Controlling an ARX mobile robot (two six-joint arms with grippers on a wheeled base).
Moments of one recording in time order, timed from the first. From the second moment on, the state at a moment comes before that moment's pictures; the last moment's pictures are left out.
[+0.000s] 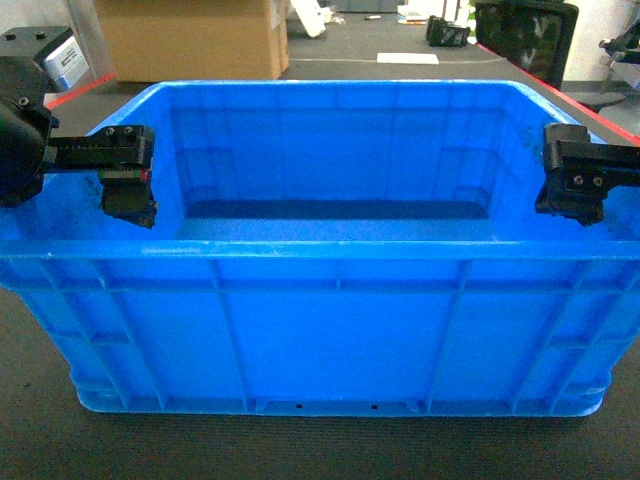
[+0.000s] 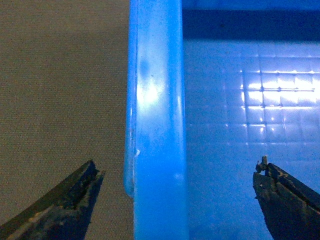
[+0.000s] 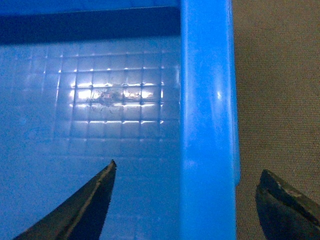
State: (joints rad) left arm -0.13 1.70 1.07 -0.15 -0.05 -0.07; right arm 0.13 1.71 1.09 -0.17 0.01 0.16
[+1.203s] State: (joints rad) left arm -0.20 1.25 0.87 0.16 -0.19 -0.06; right arm 0.22 1.27 0.89 0.07 0.19 0.17
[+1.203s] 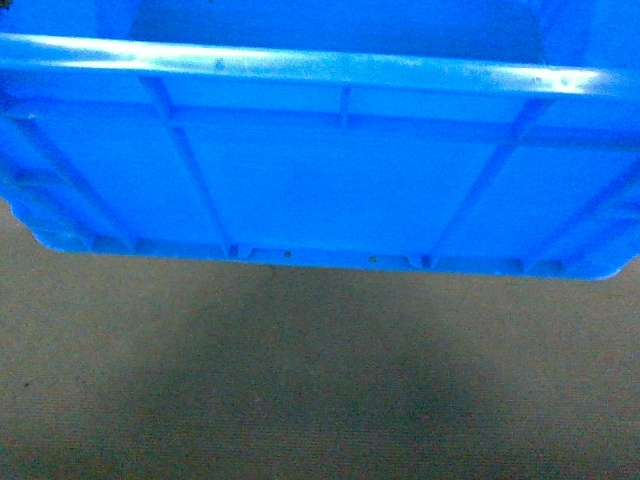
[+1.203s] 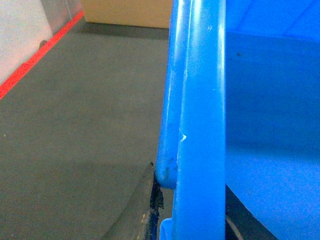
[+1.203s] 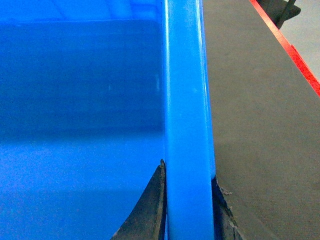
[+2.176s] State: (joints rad) left arm -0.20 1.26 0.87 0.17 -0.19 -0.07; right arm 0.22 1.27 0.89 0.07 0.20 0.16
